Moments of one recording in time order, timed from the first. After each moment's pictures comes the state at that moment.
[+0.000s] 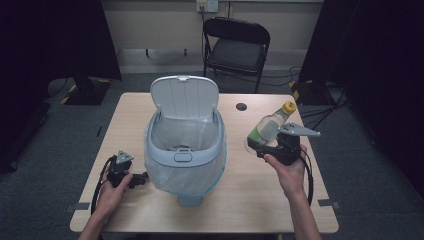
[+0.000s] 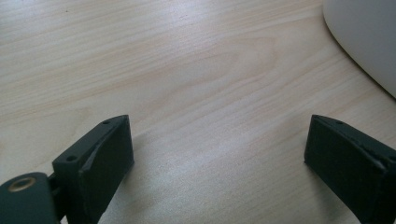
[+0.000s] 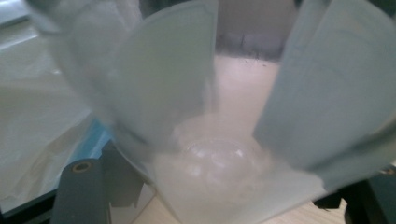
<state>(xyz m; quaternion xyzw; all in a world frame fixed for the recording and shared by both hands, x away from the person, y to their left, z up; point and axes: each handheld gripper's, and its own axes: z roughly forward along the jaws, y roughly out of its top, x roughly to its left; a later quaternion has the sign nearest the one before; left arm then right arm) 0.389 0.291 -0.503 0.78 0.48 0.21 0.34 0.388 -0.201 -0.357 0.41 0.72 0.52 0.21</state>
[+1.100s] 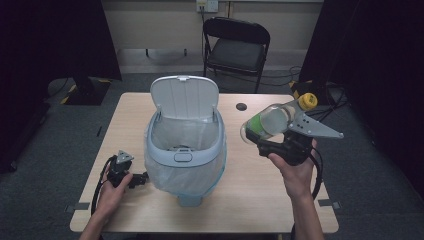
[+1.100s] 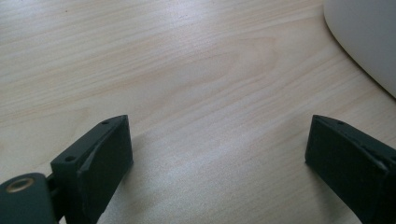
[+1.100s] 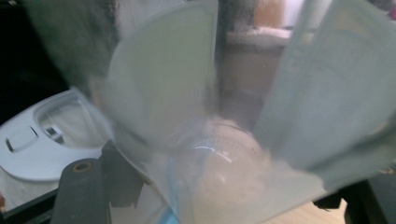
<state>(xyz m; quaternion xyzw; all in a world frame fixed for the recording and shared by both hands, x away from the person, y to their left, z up) 0.389 0.291 -0.502 0.78 0.48 0.21 0.34 0.343 -0.187 -0.282 0.32 0.69 0.60 0.25</state>
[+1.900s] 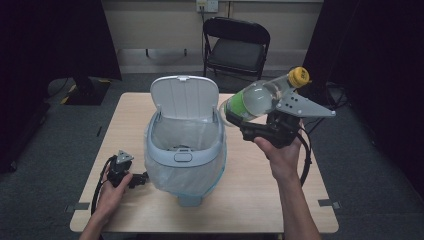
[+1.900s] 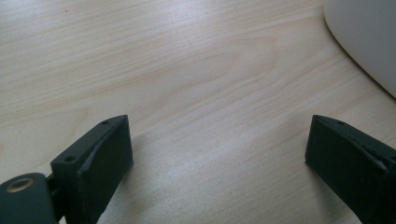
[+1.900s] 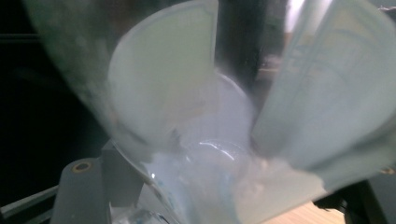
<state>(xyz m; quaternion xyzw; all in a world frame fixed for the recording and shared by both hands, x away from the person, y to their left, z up) 0.389 0.291 -0.502 0.78 0.48 0.21 0.34 0.352 -0.145 -0.231 0.25 0.68 0.66 0.23</state>
